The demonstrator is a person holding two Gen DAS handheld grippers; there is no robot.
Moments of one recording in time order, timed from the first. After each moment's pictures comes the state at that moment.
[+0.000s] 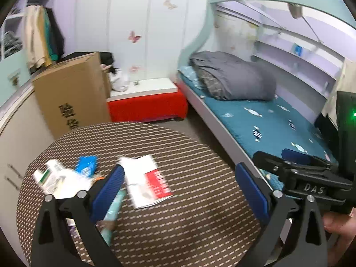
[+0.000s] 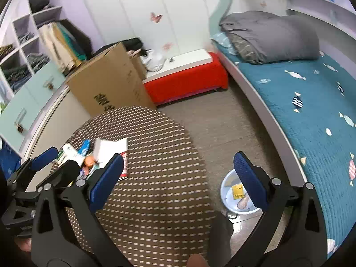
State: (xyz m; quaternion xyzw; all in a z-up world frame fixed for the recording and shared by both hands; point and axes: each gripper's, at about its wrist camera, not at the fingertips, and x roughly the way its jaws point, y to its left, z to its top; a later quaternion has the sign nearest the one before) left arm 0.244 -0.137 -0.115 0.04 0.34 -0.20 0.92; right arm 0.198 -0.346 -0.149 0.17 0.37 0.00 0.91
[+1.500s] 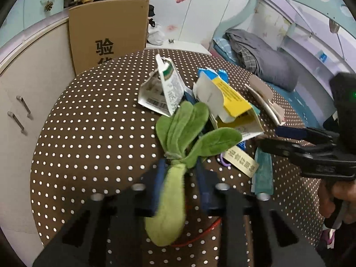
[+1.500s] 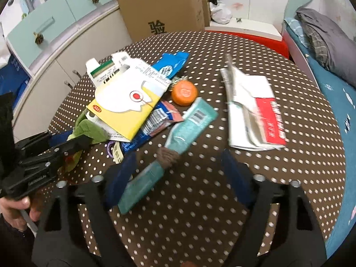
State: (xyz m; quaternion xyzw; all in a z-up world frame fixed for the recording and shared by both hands) left arm 0.262 0.112 -0.227 -0.03 0.45 -0.17 0.88; right arm 0.259 -0.106 -0.230 0.03 0.48 0.14 0.86
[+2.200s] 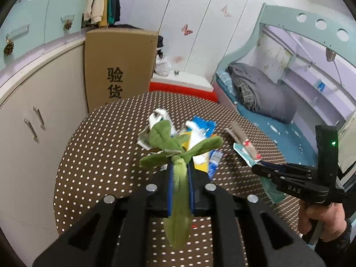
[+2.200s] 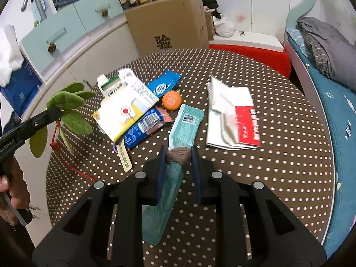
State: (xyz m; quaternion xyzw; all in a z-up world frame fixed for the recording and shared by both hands) left arm 0.221 0.114 -0.146 -0.08 0.36 -0.15 0.92; right arm 0.228 -0.148 -0.200 0.05 0.44 0.16 0.88
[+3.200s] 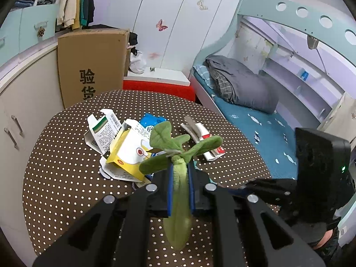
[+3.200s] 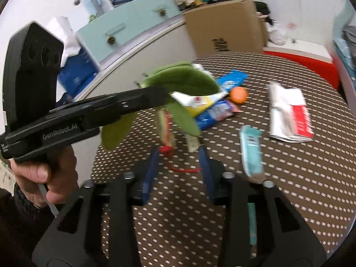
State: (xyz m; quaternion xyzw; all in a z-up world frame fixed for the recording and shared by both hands) left arm 0.215 0.035 -0.139 -0.06 0.37 -0.21 0.90; right arm 0.190 -0.132 -0.189 0.07 0.41 0.35 0.84
